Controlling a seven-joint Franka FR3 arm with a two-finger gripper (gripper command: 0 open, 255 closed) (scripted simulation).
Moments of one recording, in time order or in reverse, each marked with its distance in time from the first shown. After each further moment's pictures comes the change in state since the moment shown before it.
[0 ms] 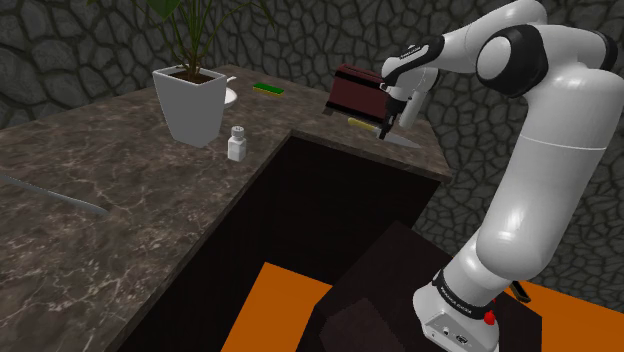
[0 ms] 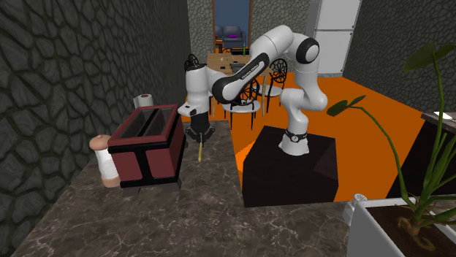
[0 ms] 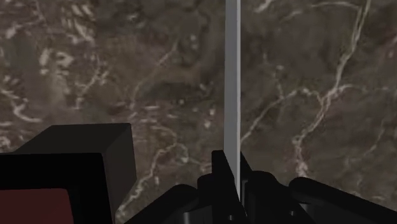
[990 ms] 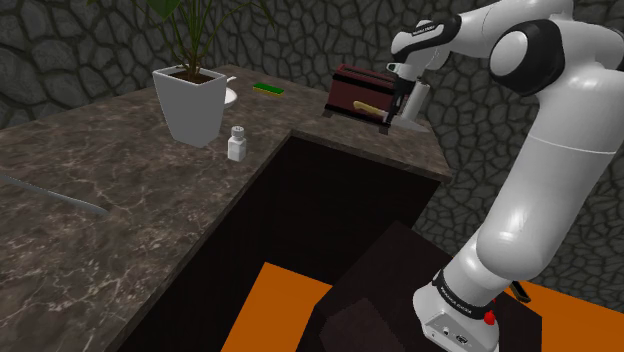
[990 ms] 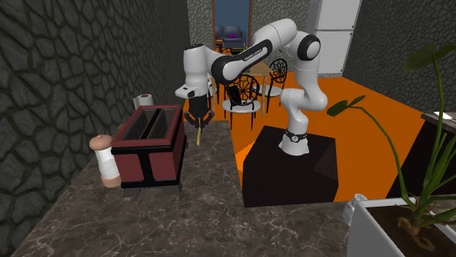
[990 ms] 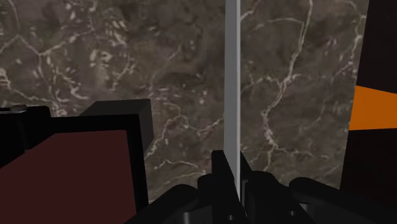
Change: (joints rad) arm 0.009 -0.061 -0.016 0.119 -0.049 -0.168 0.033
